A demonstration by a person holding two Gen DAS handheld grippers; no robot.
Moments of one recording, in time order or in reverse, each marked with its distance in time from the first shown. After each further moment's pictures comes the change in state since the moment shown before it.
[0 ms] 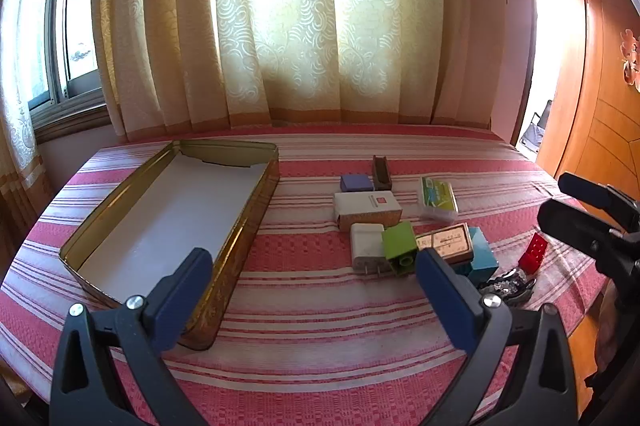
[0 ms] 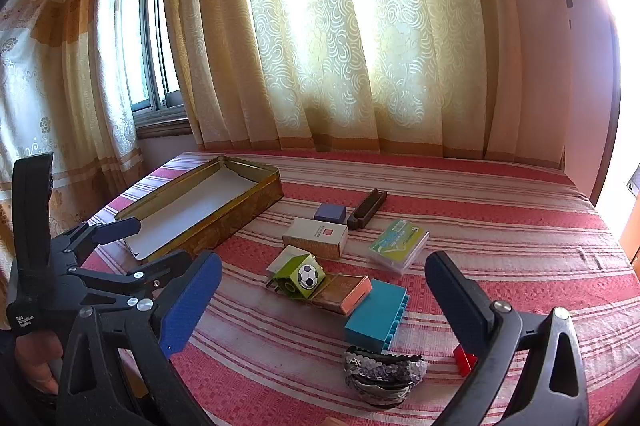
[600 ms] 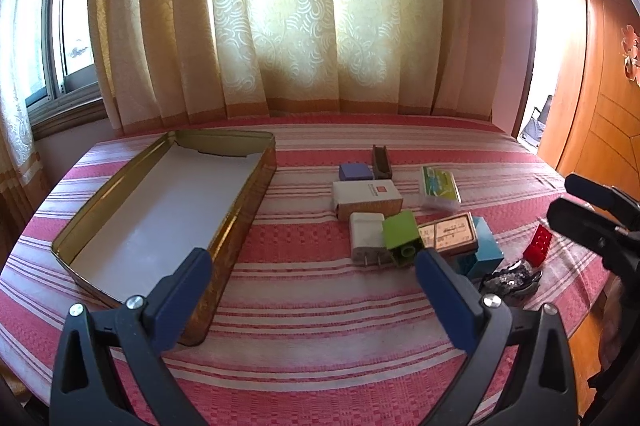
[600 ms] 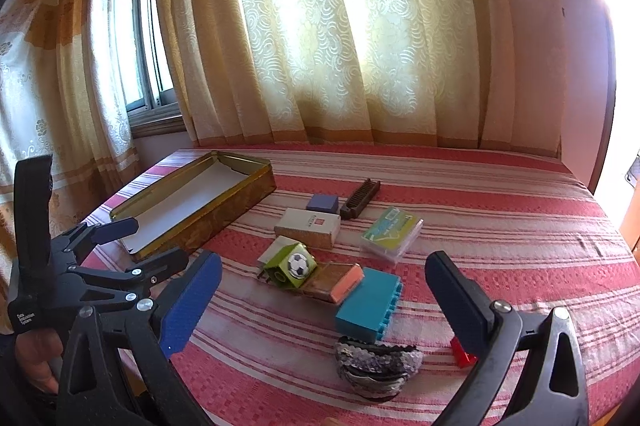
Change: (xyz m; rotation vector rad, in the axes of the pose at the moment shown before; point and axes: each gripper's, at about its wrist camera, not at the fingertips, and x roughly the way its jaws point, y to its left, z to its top) left arm 0.010 -0.004 -0.007 0.008 0.029 -0.002; right arm 0.003 -0.012 -0.010 0.027 0.015 -0.014
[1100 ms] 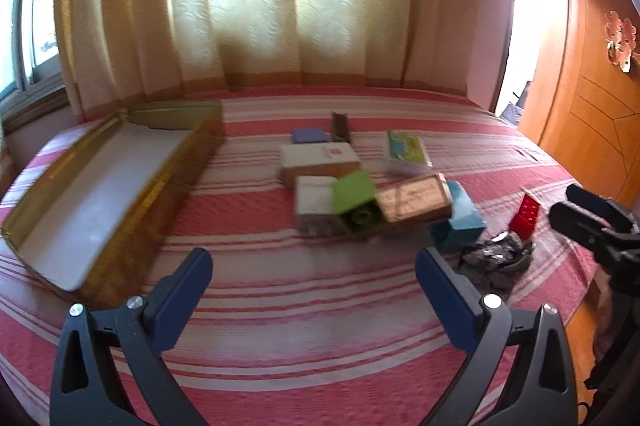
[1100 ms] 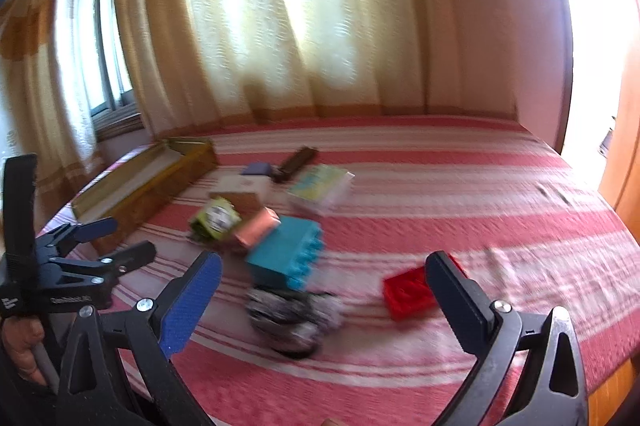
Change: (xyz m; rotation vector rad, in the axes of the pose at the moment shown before) left arm 0.031 -0.037 -0.026 0.027 0.055 -0.107; right arm -0.004 -0.062 -0.057 0.088 0.023 -0.123
